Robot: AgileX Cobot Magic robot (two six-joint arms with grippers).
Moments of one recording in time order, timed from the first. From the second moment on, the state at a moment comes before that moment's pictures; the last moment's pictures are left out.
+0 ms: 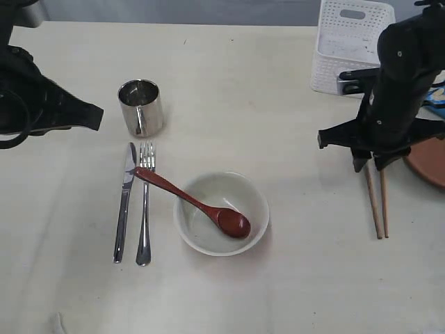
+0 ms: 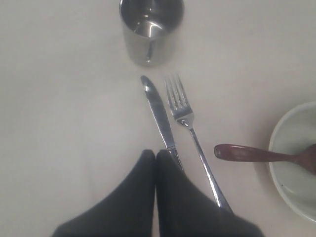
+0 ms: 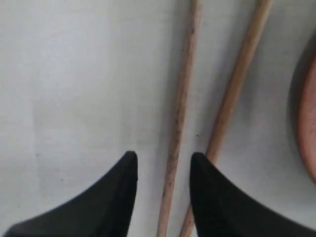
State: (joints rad) left arm -0.57 1.15 -0.80 0.15 0.74 -0.38; right arm 0.28 1.85 -1.01 -0.21 0.80 0.36
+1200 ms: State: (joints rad) left arm -0.57 1.15 -0.80 0.15 0.74 -0.38; right arm 0.16 1.96 -1.03 0.01 0.75 0.19
